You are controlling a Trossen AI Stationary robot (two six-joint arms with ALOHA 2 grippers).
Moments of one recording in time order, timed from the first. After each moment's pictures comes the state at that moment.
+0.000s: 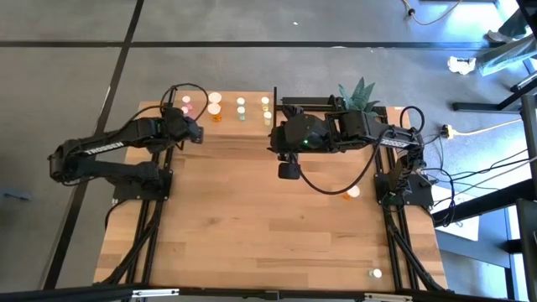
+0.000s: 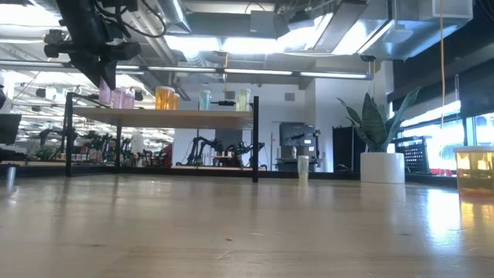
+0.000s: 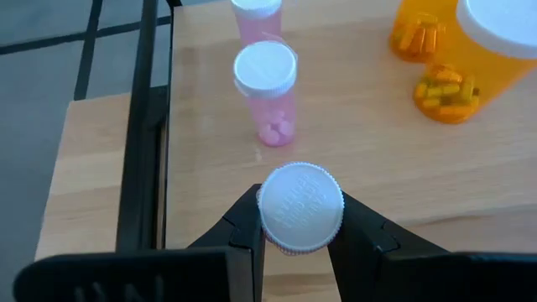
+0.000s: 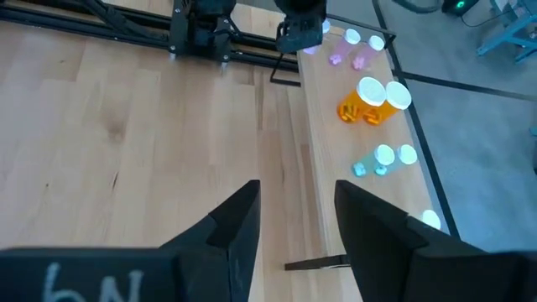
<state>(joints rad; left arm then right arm) 0.37 0.91 0.89 -1.15 -0.70 -0.96 0.10 1.88 2.34 -1.18 0.34 -0.11</state>
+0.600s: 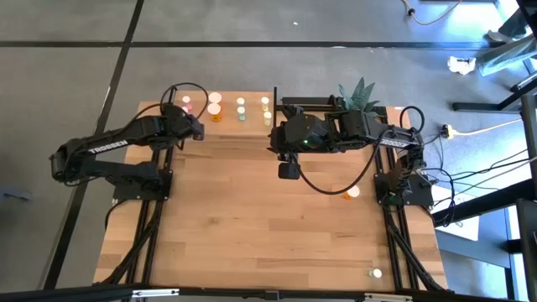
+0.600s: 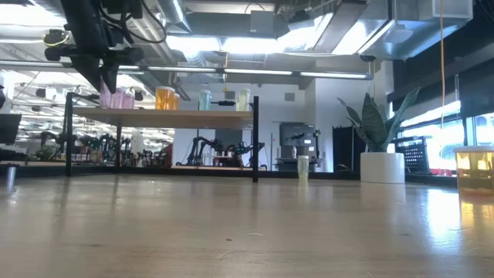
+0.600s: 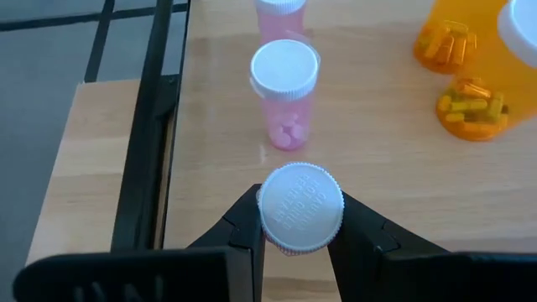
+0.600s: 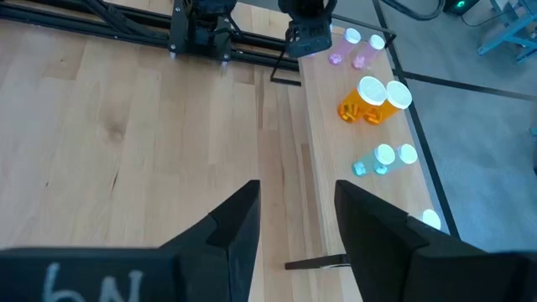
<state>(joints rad) 0.41 0.95 0.89 -1.15 -0.70 -1.02 0.10 1.88 2.34 -1.19 0.34 -0.11</state>
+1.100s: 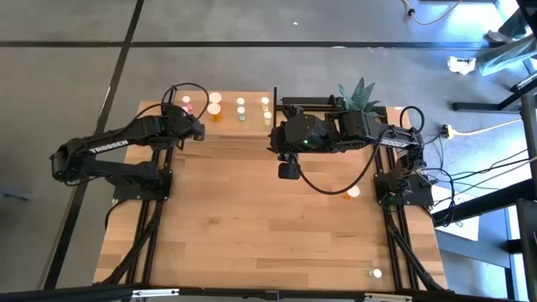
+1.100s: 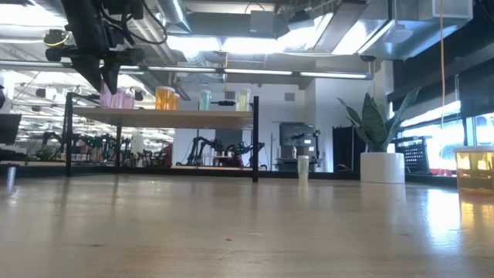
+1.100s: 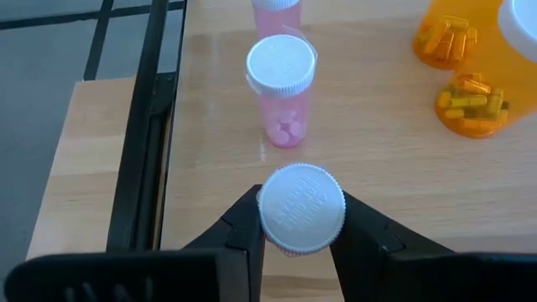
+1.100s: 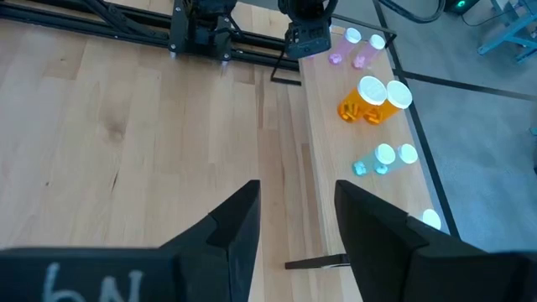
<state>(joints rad) 0.41 0.96 0.89 -1.14 -0.69 -1.02 0.10 1.88 2.34 -1.19 0.34 -0.11</state>
